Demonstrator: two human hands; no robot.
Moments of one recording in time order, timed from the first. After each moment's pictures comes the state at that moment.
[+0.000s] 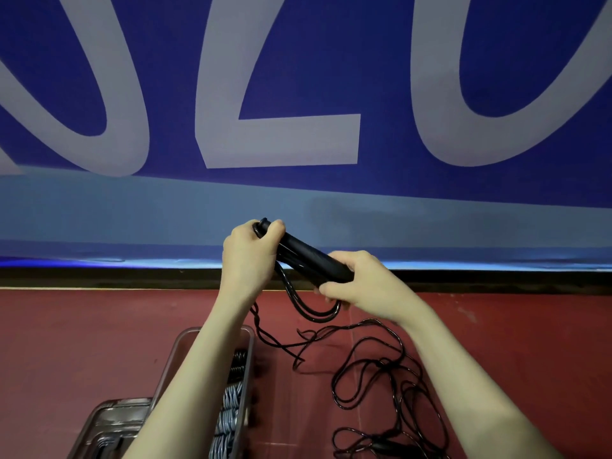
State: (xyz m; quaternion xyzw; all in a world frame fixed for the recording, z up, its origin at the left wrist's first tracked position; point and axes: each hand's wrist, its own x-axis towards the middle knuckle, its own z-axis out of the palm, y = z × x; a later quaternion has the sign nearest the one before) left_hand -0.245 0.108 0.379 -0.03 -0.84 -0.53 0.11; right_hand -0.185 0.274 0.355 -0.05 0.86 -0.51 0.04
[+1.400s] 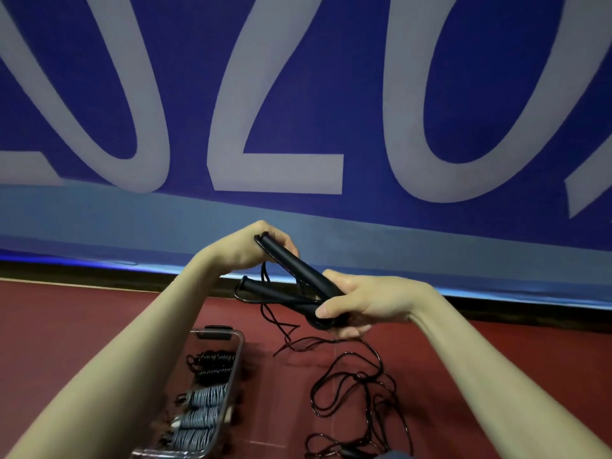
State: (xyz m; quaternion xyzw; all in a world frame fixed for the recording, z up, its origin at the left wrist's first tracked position) left_hand -0.244 0.108 0.446 -0.34 -0.85 -0.37 -0.17; right_hand -0.147 0.323 0.421 -0.15 0.73 -0.57 0.35
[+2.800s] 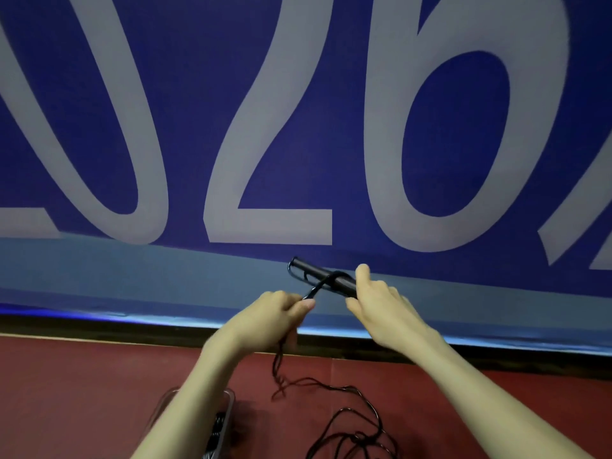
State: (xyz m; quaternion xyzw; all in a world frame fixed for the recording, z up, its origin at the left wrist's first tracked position) left_hand -0.204 0.149 0.452 -0.24 -0.91 -0.31 -0.10; right_hand -0.163 0.348 0.446 -0.02 0.98 -0.18 -0.07
